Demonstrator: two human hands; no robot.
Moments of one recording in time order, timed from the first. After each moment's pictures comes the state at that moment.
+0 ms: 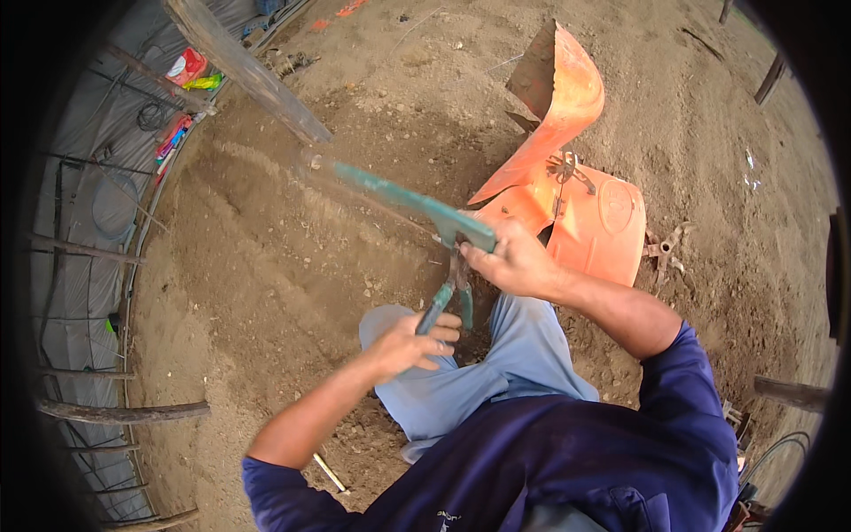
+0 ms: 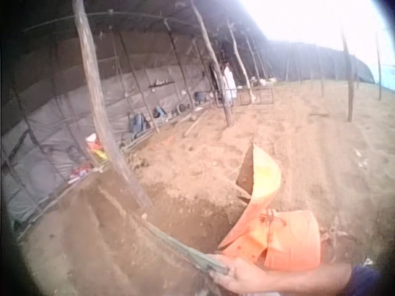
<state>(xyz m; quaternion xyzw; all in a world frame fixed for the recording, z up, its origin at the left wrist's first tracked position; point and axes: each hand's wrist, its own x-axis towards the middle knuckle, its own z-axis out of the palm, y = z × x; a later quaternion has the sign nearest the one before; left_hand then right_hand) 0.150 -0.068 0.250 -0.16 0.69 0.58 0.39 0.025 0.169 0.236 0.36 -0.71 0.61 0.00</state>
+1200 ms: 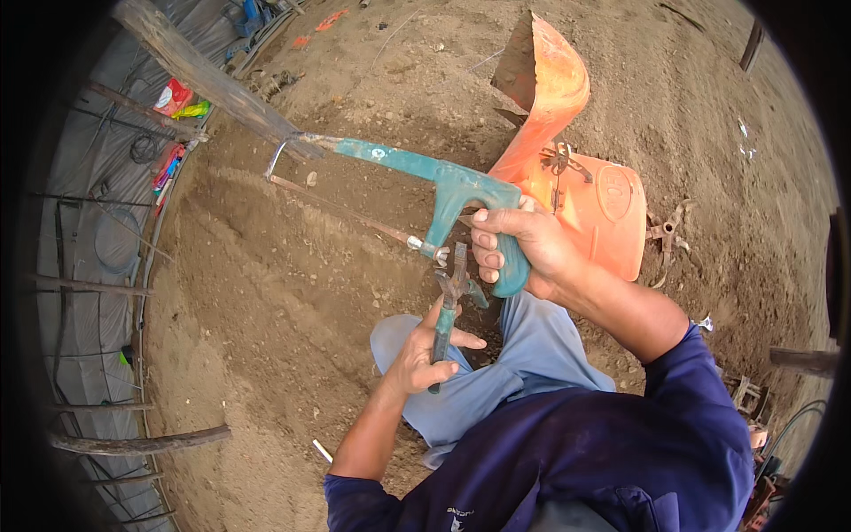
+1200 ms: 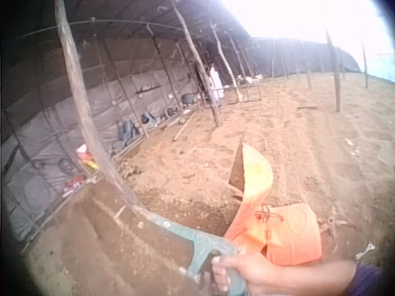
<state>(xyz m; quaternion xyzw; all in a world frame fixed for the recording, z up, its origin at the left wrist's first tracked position) 0.150 -0.064 0.223 0.21 0.72 0.64 0.15 0.032 0.181 0.297 0.04 -0.29 0.90 -0.32</state>
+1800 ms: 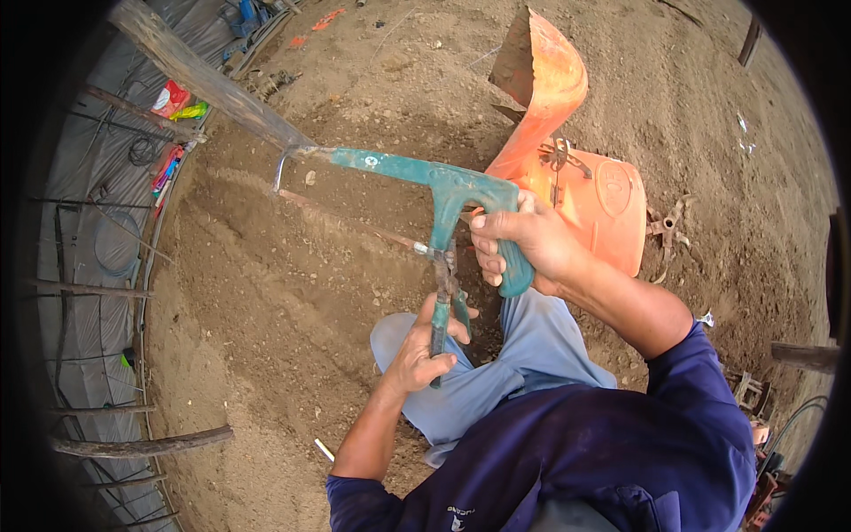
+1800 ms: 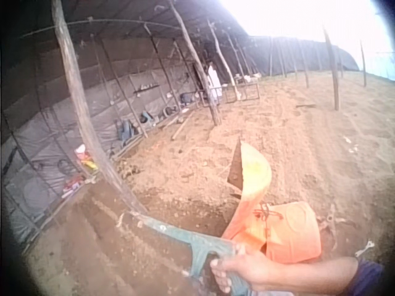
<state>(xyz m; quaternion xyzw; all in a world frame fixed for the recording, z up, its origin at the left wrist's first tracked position) 0.153 -0.063 0.220 0.18 0.75 0.62 0.12 0.034 0.183 0.302 0.08 -0.36 0.88 -0.31</state>
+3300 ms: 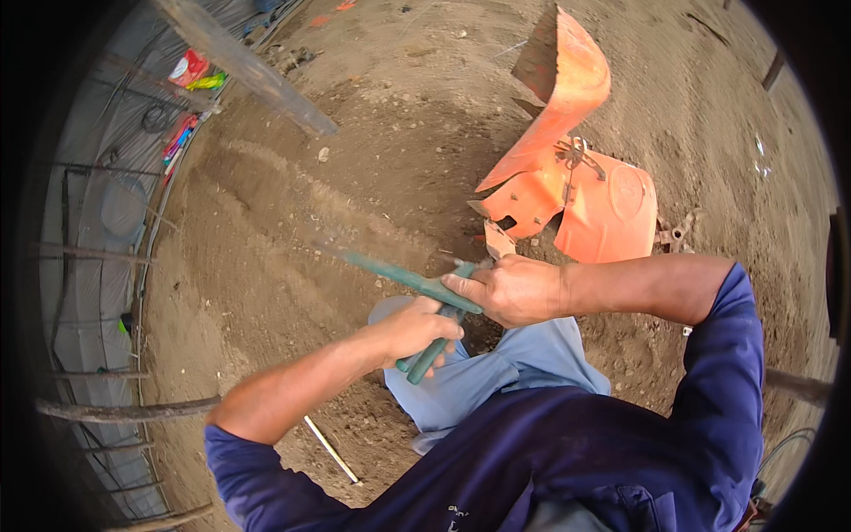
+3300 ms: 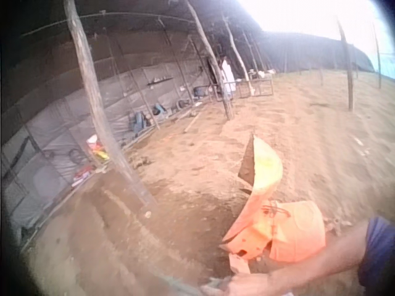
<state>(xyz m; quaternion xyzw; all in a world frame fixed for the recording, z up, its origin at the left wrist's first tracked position) 0.127 -0.052 0.294 -0.16 0.71 0.49 0.47 0.047 0.177 0.234 0.62 -0.74 0.26 0.02</state>
